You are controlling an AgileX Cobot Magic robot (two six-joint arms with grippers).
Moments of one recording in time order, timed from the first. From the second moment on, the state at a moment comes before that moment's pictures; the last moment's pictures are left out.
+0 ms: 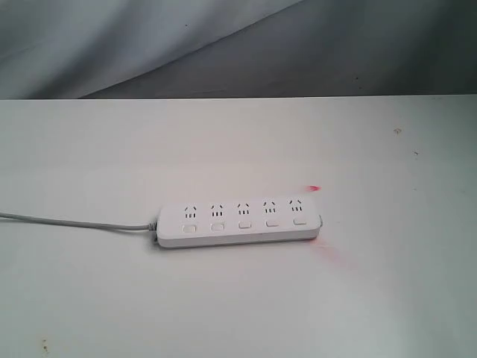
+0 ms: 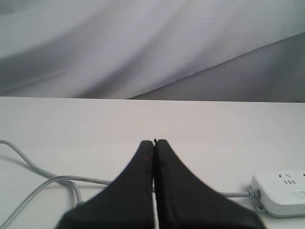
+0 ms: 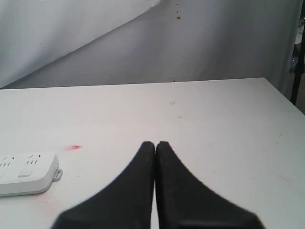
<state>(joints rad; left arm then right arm) -0.05 0.00 0.00 -0.04 0.20 -0.02 0.12 0.00 0.00 0.05 0.25 0.00</state>
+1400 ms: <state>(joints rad) -0.05 0.00 0.00 -0.03 0.18 -0.02 0.12 0.00 0.00 0.05 0.23 0.00</state>
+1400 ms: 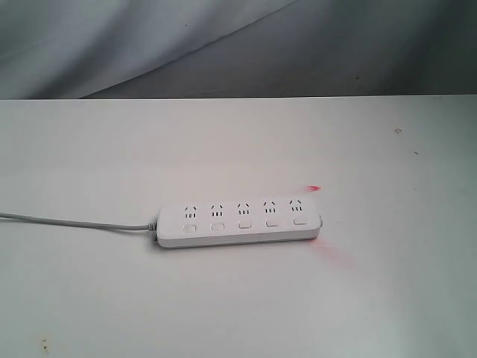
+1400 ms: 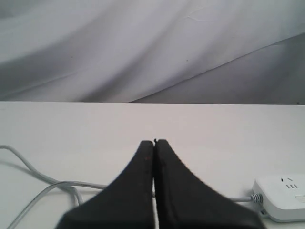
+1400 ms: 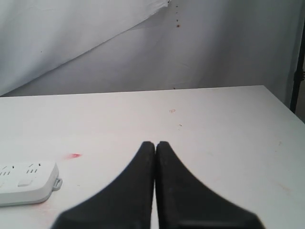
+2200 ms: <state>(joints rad) -0.14 0.00 -0.13 -0.63 0.33 -0.12 0.17 0.01 -0.25 0.79 0.44 -0.10</state>
